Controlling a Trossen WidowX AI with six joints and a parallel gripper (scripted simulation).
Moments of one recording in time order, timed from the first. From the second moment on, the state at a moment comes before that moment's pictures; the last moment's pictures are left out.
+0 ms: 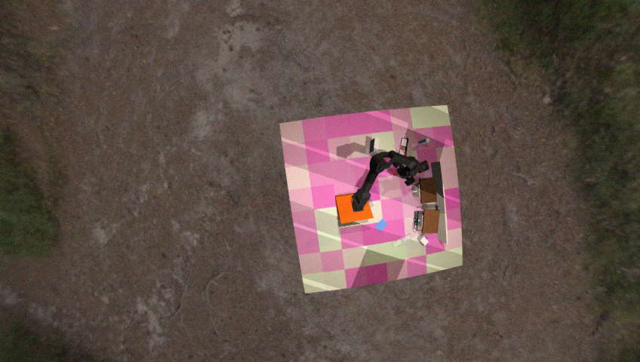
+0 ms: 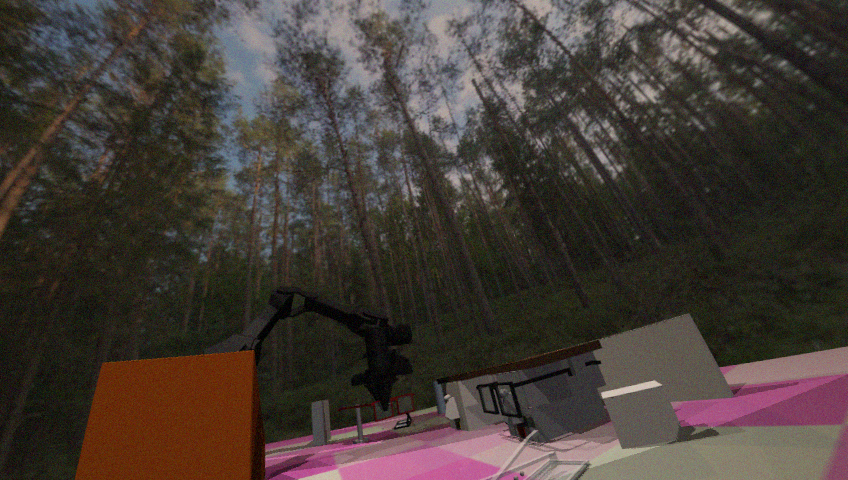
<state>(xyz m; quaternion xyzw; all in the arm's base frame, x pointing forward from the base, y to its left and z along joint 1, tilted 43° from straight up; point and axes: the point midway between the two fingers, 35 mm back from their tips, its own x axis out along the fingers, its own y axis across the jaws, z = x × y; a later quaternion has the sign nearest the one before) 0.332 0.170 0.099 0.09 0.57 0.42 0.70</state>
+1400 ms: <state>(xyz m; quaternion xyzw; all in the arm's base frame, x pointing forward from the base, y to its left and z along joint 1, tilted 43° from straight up) 0.291 0.038 0.063 0.08 0.58 0.41 0.70</state>
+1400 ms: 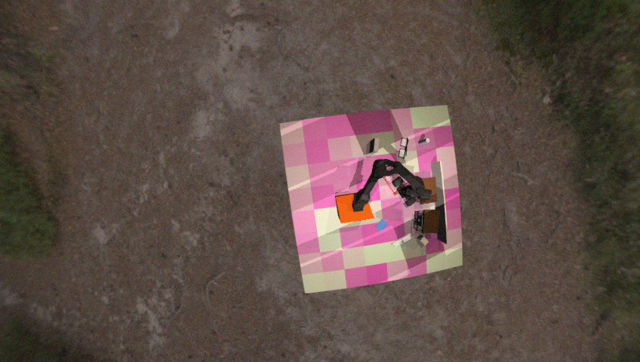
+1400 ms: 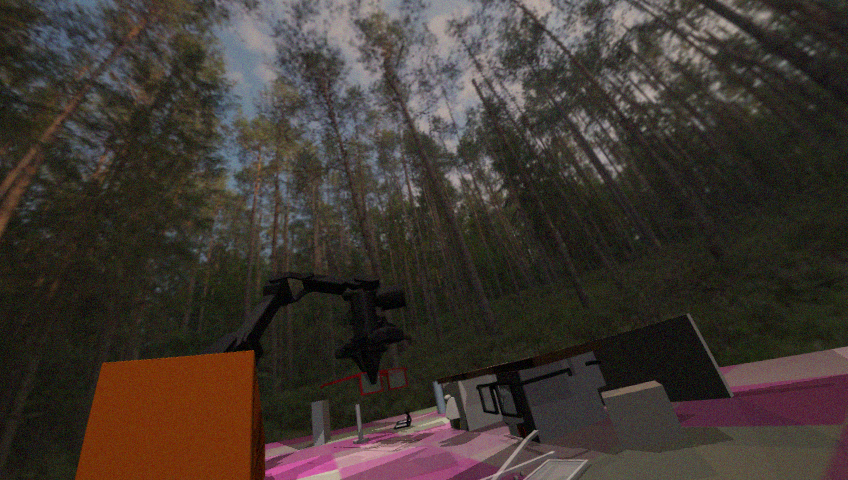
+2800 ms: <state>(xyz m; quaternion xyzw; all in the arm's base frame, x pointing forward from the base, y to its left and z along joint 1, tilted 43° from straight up) 0.253 0.015 0.006 0.08 0.58 0.41 0.70</state>
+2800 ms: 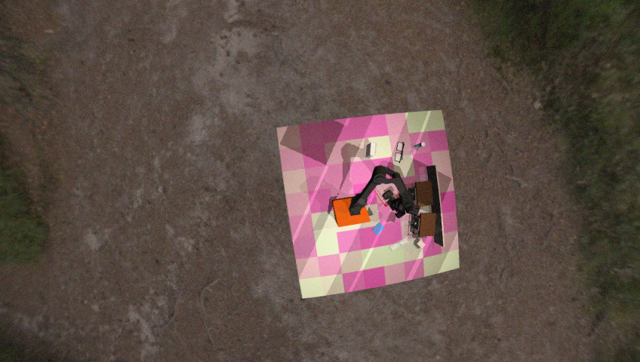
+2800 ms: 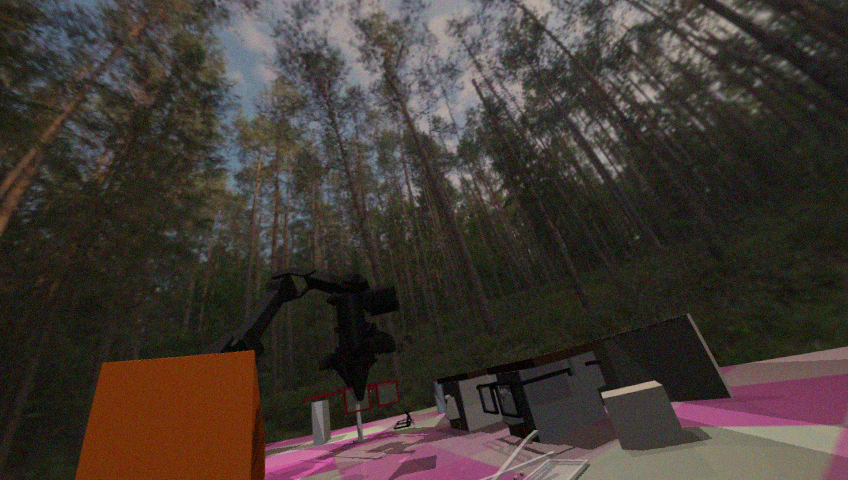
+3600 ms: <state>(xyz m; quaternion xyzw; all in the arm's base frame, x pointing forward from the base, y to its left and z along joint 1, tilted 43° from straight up) 0.254 0.030 -0.011 0.08 0.58 0.41 0.70</state>
